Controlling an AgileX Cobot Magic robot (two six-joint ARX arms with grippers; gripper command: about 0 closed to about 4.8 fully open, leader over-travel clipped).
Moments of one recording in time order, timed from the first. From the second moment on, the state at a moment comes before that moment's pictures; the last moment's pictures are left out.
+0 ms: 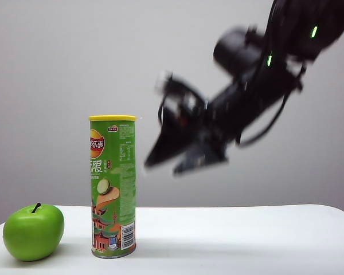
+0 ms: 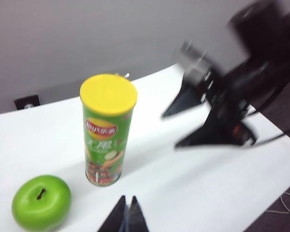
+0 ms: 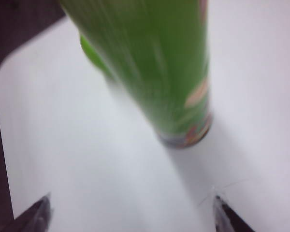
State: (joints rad) left arm -0.26 0.40 0.57 -0.53 0.40 0.01; right arm 0.58 1.72 0.99 -0.05 -0.55 -0.21
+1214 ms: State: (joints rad) left arm -0.26 0.00 0.27 -0.25 -0.13 -0.14; right arm -0.02 0.35 0.32 0.35 -0.35 0.09
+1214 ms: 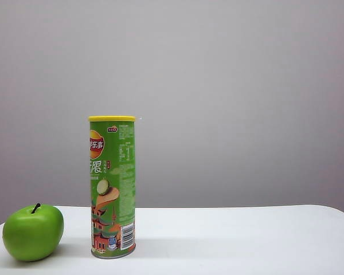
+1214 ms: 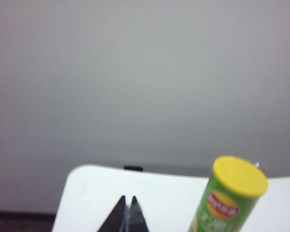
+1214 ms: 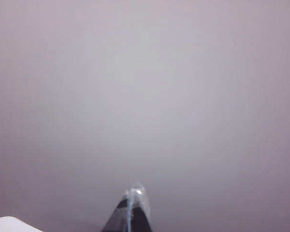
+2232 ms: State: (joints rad) left arm 0.21 0.00 0.03 -0.15 0.19 -0.17; right arm -0.02 0.10 0.01 0.06 -0.09 0.05
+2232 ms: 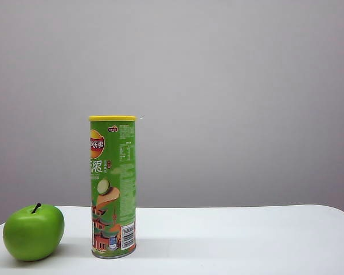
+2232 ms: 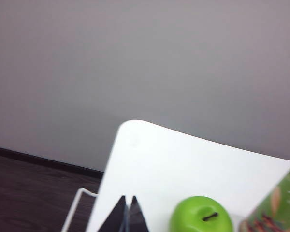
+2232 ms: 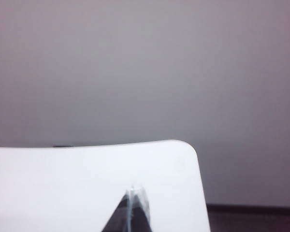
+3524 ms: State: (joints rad) left arm -0.12 0.00 0.01 -0.16 -0.11 -0.09; right arm -0.02 0.10 0.01 -0.01 0.02 0.08
